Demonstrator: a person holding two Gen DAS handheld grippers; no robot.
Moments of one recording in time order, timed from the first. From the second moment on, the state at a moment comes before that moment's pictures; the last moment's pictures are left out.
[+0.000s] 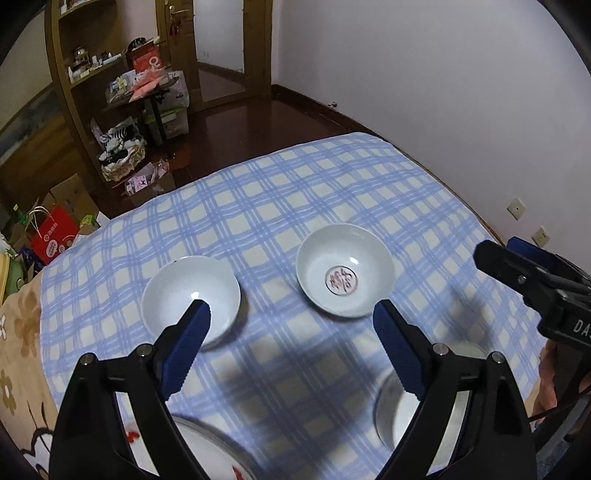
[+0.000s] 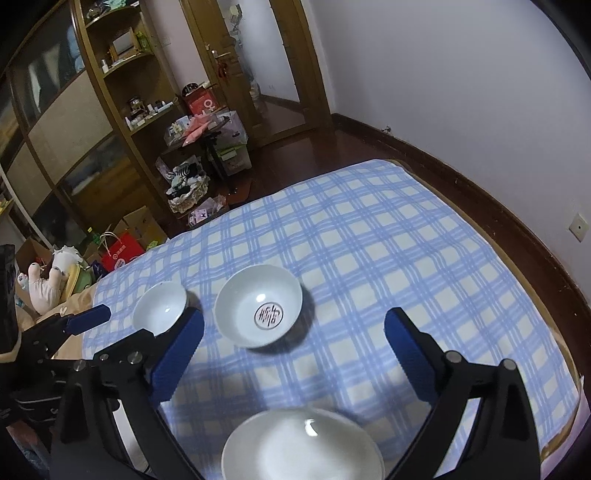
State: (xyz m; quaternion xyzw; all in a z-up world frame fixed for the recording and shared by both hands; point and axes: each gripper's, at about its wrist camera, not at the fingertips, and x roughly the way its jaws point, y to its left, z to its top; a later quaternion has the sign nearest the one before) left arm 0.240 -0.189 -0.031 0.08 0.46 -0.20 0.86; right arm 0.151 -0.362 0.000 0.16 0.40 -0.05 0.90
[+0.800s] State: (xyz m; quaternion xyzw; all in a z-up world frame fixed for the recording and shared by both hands) left arm 0.302 -0.226 -0.116 0.09 0.49 -0.25 0.83; right arm 0.237 -0.376 -0.101 0.20 0.48 -0.04 0.85
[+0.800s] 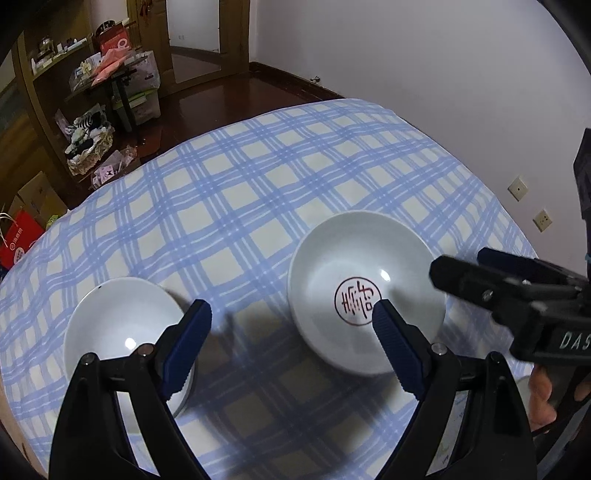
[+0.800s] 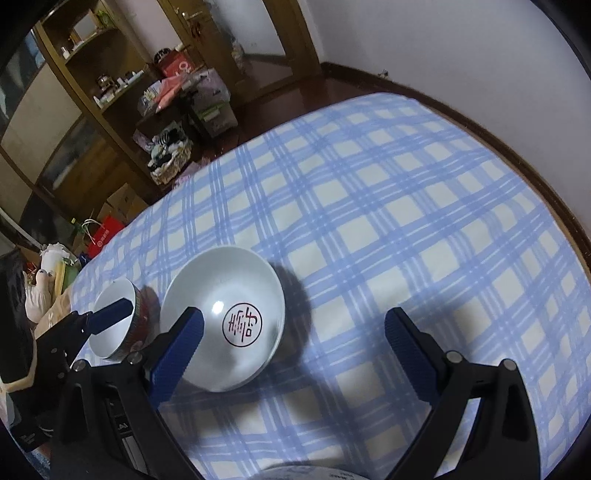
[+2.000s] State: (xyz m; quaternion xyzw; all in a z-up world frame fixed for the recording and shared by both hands) left arm 0.296 -0.231 -0.131 0.05 0.53 -0.24 0.81; right arm 0.240 -0.360 -0.132 0.22 0.51 -0.03 0.83
